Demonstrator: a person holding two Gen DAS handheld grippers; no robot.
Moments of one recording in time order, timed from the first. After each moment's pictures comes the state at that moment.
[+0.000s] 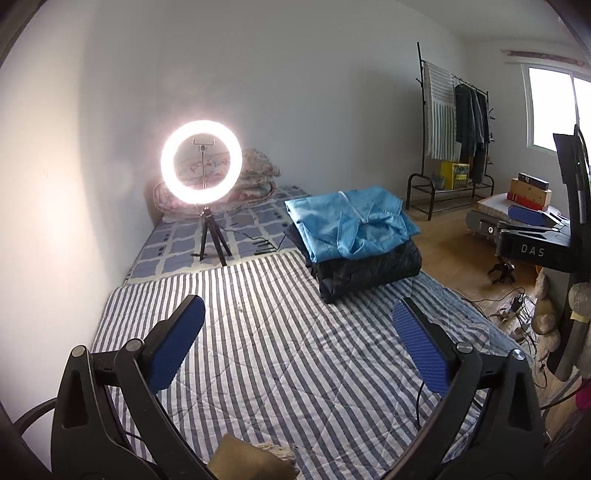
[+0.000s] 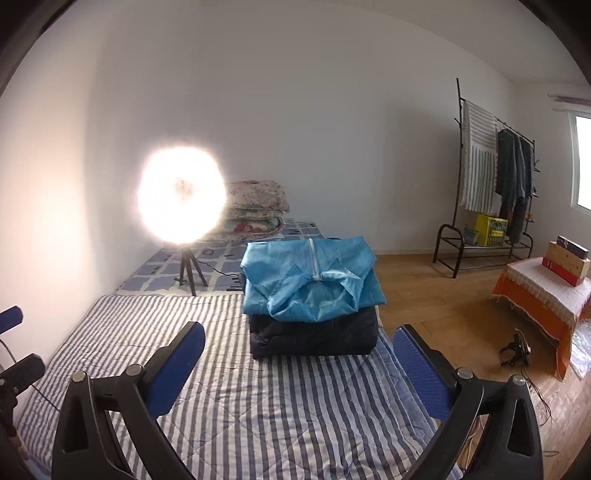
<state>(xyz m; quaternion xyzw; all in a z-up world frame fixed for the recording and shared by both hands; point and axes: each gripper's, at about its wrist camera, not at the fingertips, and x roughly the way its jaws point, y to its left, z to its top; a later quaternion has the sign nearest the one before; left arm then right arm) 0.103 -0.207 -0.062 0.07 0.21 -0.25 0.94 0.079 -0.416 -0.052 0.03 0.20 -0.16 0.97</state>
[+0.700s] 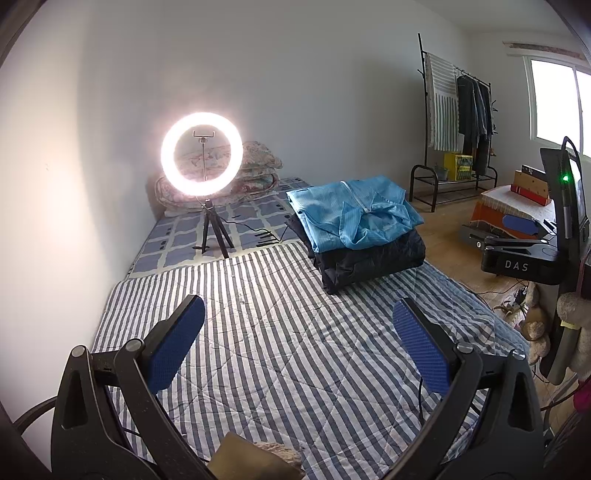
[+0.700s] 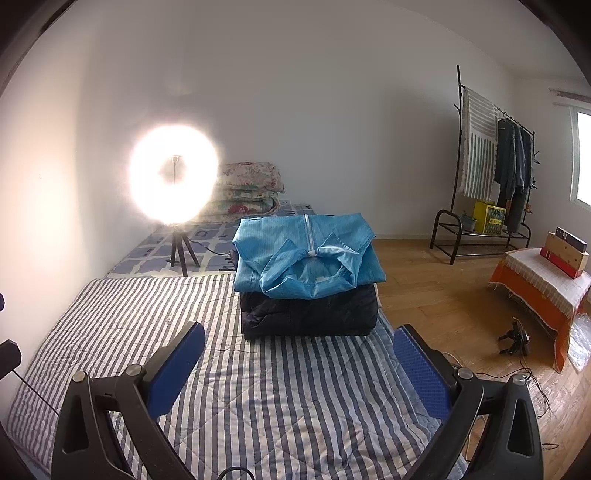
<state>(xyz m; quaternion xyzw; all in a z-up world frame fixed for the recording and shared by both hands) 0.106 -0.210 -0.072 0.09 0.22 -0.24 0.94 0.089 -0.419 -0.085 0.03 0.23 -0.16 0.96</state>
